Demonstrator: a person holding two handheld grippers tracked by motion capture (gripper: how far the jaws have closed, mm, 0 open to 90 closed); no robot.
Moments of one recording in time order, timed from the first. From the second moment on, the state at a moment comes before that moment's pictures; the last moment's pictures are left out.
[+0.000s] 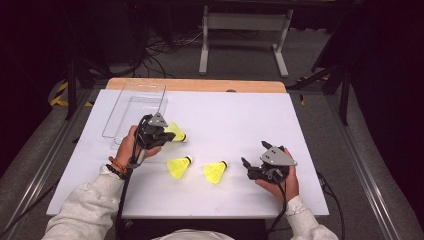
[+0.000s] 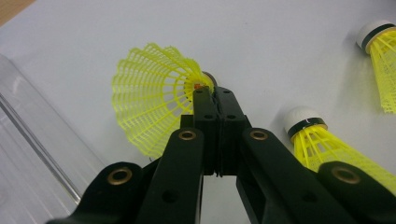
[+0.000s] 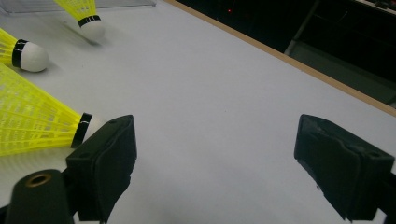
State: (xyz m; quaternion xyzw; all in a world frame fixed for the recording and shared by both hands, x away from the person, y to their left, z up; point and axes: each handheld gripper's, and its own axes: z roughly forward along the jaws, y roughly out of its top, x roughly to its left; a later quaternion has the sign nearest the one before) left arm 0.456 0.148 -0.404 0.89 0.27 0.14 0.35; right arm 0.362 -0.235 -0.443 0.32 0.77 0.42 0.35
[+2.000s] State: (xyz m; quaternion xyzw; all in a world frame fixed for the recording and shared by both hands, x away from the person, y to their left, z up) left arm 0.472 0.100 -0.393 0.93 0.19 0.16 0.27; right arm 0.366 -0.229 -0.452 0.30 0.80 0.40 0.32
